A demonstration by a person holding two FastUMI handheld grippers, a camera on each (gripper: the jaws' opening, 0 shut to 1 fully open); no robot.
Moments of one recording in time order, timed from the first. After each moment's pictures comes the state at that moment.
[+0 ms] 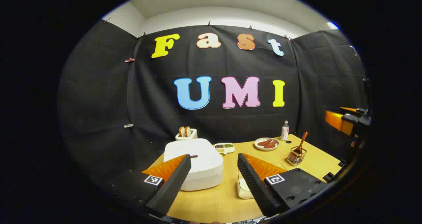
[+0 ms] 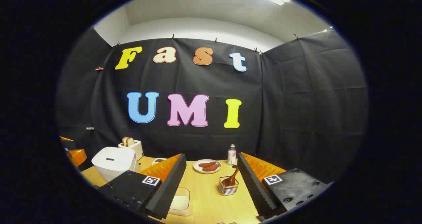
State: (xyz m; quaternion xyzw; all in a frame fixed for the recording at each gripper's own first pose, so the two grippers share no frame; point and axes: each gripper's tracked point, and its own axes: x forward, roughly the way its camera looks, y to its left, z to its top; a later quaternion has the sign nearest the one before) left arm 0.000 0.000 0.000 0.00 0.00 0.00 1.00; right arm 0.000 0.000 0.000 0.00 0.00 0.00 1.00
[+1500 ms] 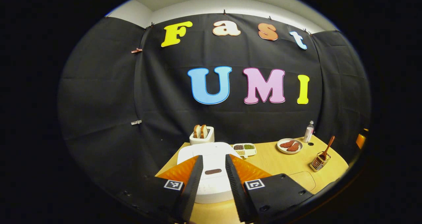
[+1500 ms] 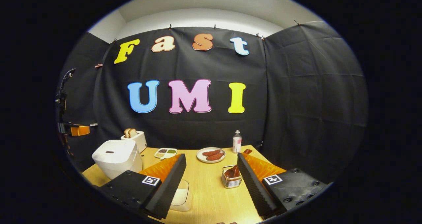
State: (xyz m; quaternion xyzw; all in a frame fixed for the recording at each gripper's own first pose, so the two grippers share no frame) left arm 0.130 0.081 0.018 -0.02 0.05 0.05 1.00; right arm 0.021 -0.007 -0.065 0.03 0.08 0.03 1.00
